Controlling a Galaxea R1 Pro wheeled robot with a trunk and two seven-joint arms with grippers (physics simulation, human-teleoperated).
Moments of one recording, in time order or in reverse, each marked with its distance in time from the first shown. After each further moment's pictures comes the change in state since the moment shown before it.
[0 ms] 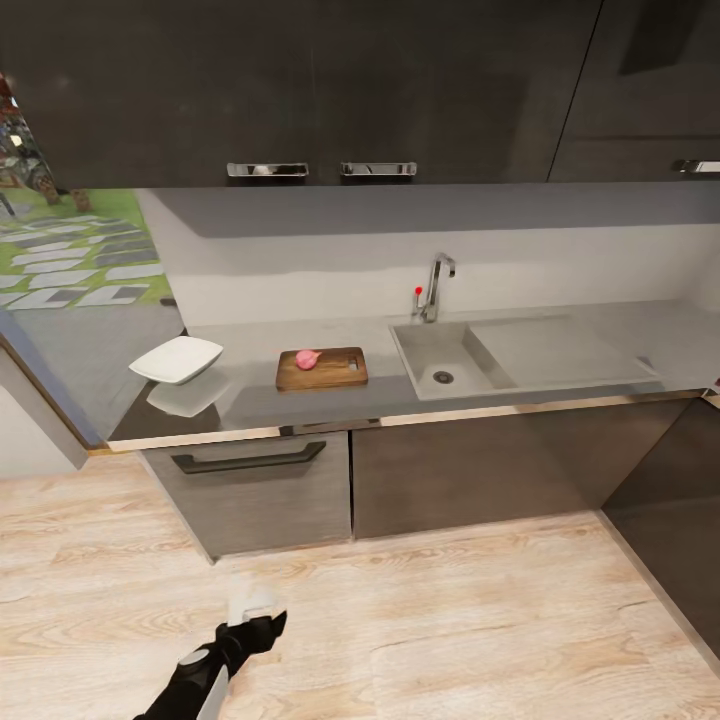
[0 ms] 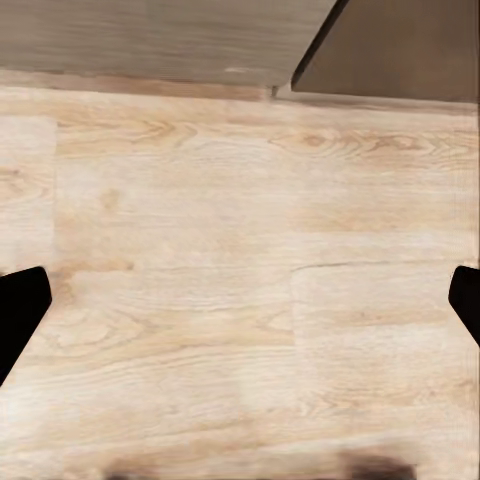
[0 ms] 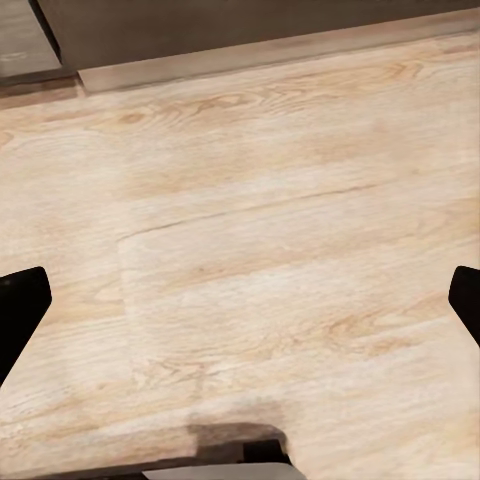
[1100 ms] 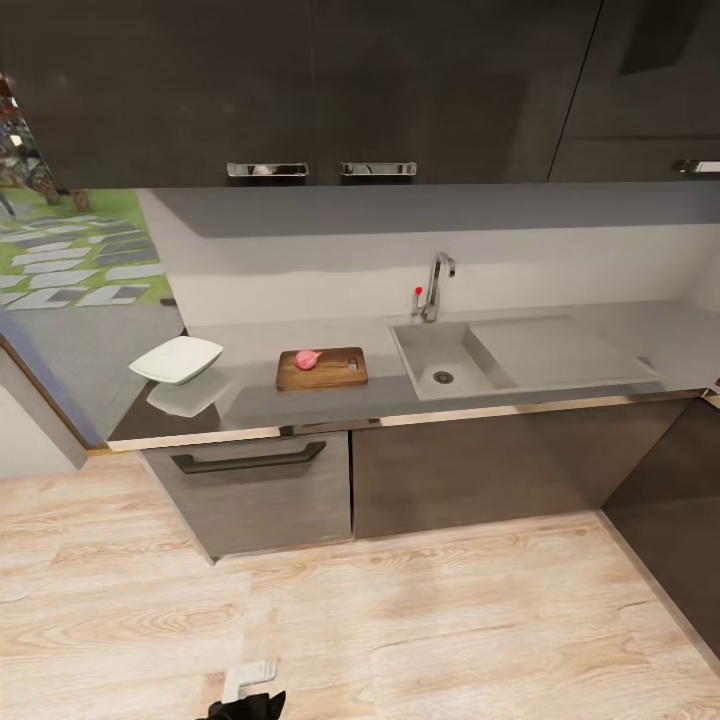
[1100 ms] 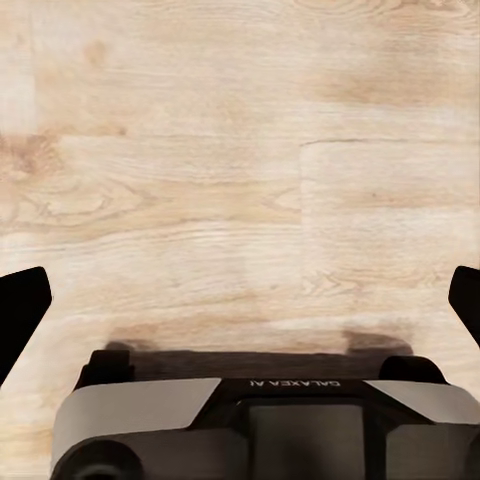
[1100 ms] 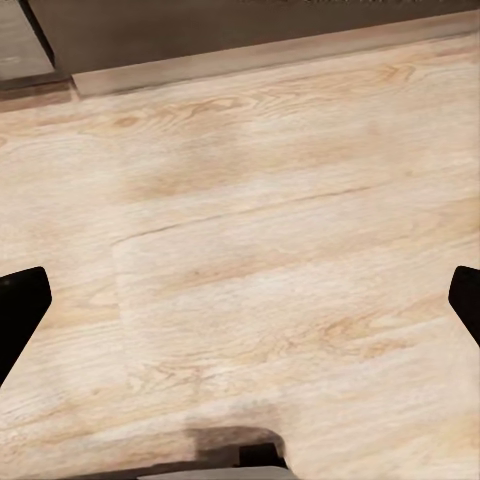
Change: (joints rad) left arm 0.000 0.035 0.000 0.335 -0.002 -0.133 -0.005; right arm 0.000 -0.003 -0.008 -0.004 -0.002 -0.003 -0.001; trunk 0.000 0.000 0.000
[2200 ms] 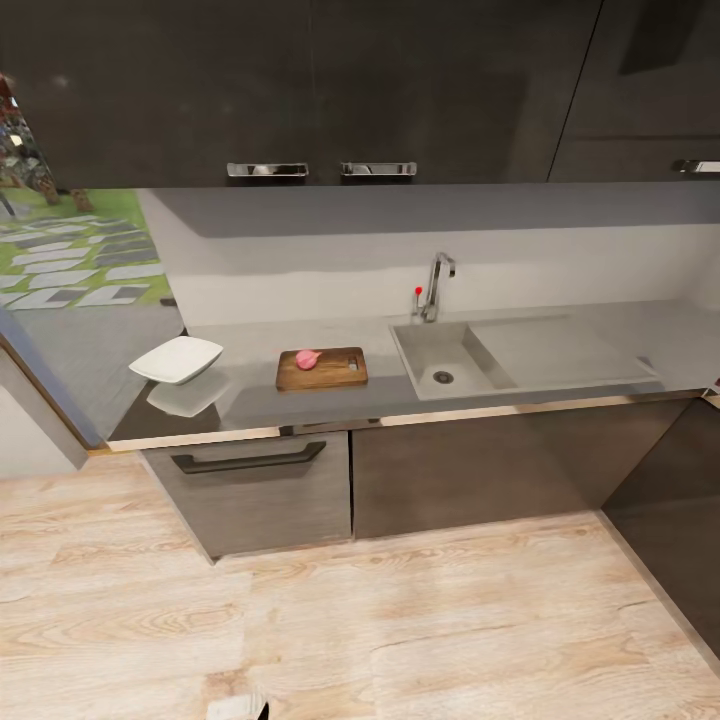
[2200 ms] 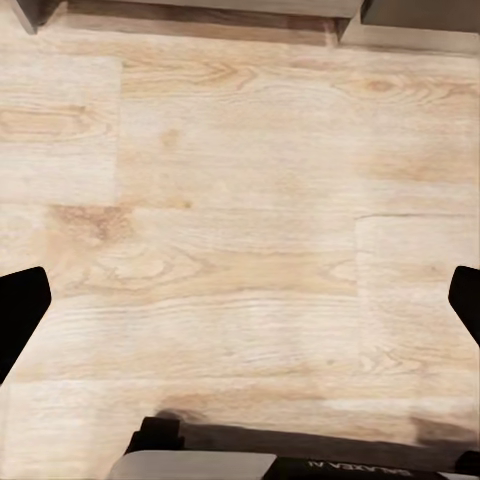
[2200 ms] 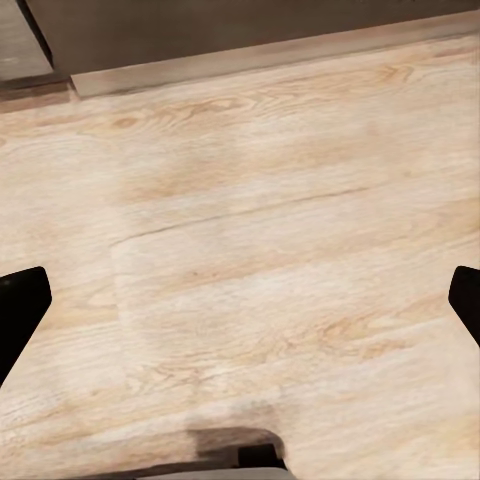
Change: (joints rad) left arm 0.000 0.018 -0.002 0.250 0.002 -0.472 0.120; right arm -0.001 -0.001 -0.002 0.000 0.000 -0.001 0.000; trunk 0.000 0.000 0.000
